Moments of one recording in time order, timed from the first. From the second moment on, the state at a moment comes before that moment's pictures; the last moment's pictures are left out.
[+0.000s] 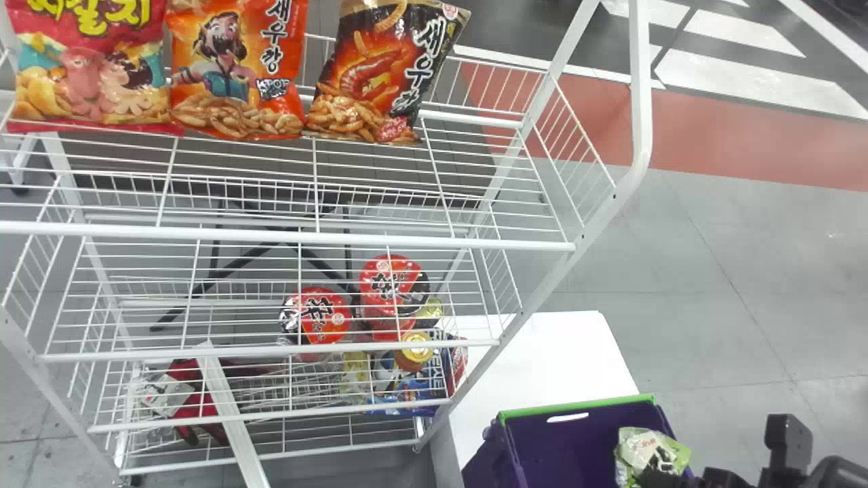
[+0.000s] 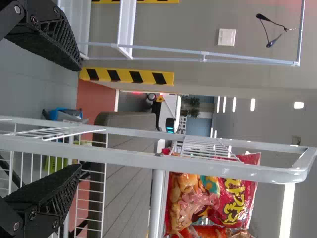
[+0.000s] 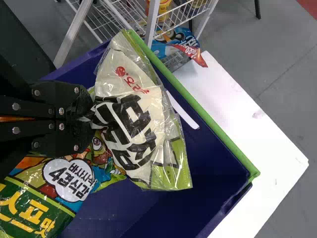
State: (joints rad) left arm 0.49 0.19 0.18 -1.60 0.33 -0.34 -0.25; right arm 0.21 -0.27 -0.87 -1.46 0.02 1.24 0.70
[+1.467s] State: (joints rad) left arm 0.49 0.18 0.18 -1.61 0.30 -0.31 -0.25; right arm 0.21 -0.26 -0.87 -1.45 0.00 1.15 0.71
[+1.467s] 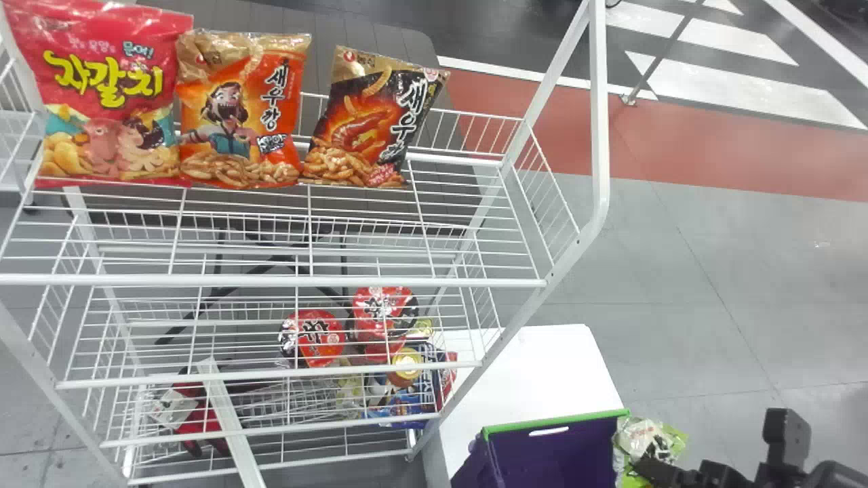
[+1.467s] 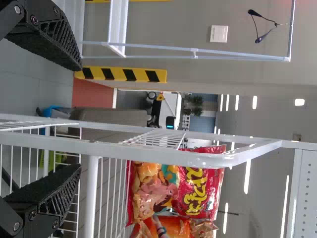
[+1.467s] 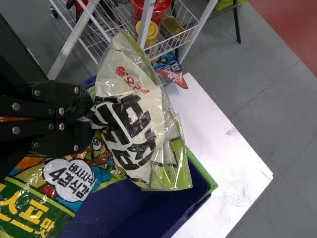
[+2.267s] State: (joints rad) left arm 0.49 0.18 0.18 -1.61 0.31 -0.32 -0.25; right arm 0.21 -0.26 -0.87 -1.45 0.00 1.15 0.71
